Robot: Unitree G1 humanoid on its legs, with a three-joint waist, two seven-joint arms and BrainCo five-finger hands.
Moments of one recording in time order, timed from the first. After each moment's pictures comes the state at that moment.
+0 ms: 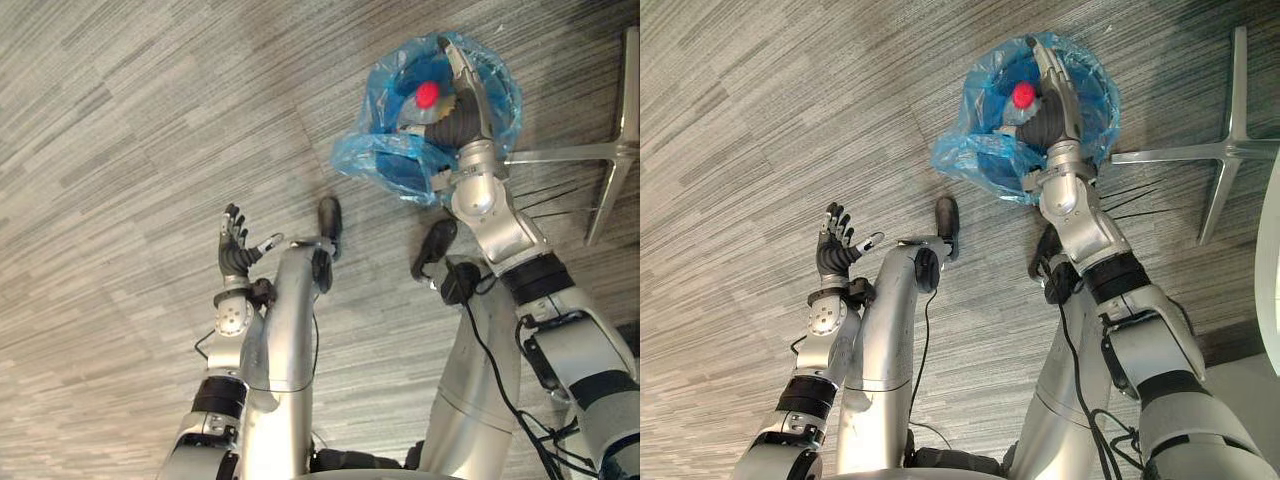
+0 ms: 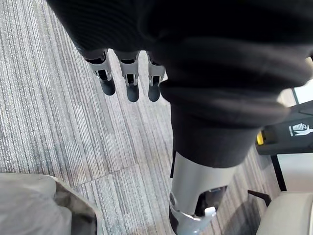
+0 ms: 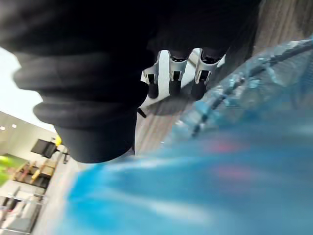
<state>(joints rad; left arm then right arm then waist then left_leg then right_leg) -0.29 0.10 0.02 0.39 -0.23 -0.24 0.28 -0.79 -0.48 0.32 0.18 -0.27 -0.07 -0.47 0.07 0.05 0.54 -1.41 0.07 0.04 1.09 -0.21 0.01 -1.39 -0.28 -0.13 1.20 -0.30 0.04</state>
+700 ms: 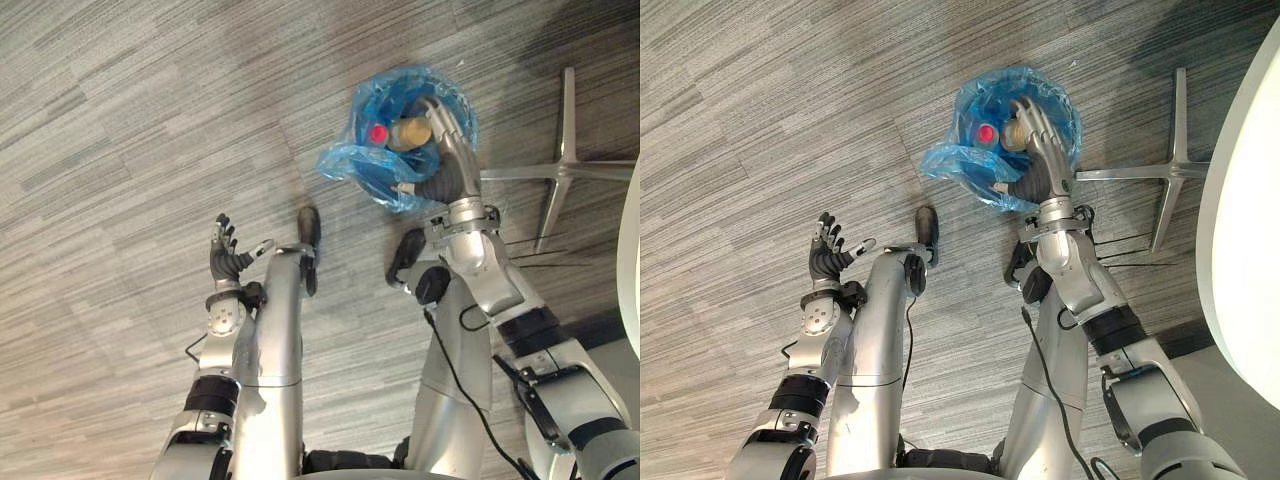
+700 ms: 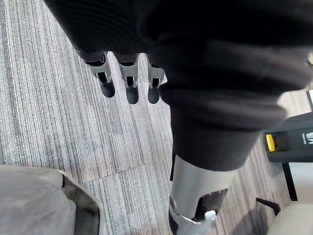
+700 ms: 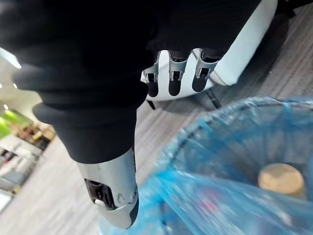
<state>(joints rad) -0.30 0.11 0.03 0.43 -0.22 -0.24 0.28 -0.78 -0.46 0.41 0.57 -0.51 -0.04 -0.41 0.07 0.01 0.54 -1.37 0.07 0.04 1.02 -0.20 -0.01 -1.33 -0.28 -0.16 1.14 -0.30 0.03</state>
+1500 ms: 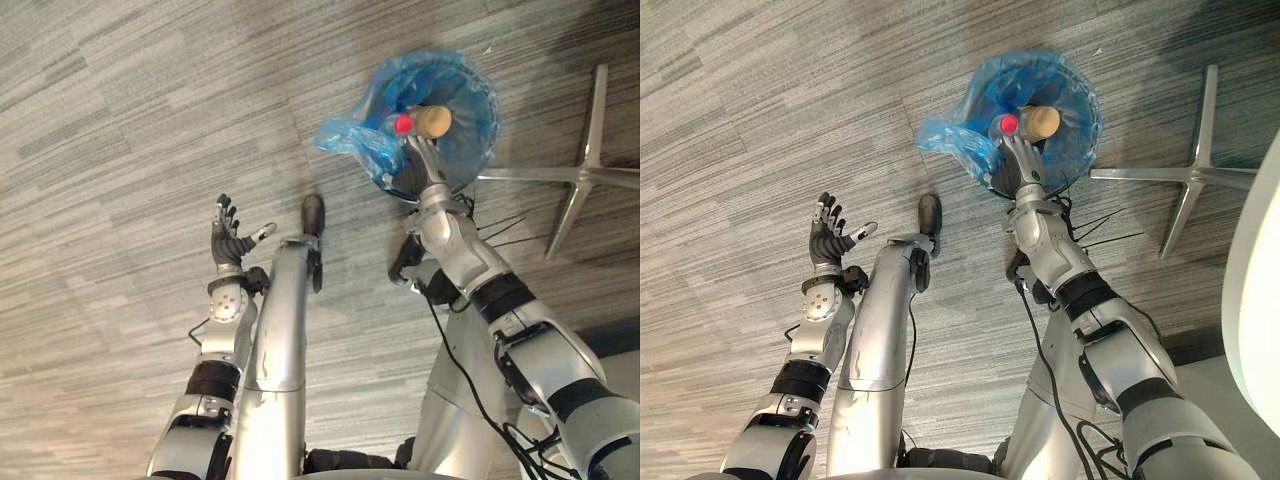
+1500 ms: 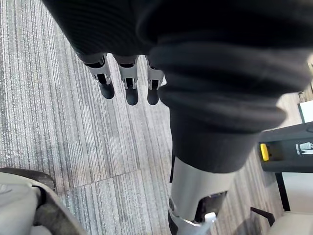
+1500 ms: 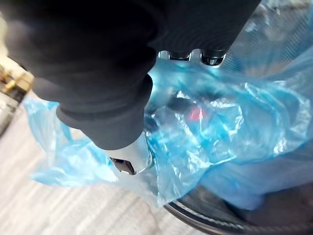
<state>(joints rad) -0.35 0.11 -0.01 0.51 -0.23 -0.19 0.28 -0.73 -0.38 0.35 0.31 -0.37 -0.02 -0.37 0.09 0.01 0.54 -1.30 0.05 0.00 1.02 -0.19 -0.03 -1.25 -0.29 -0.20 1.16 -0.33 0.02</state>
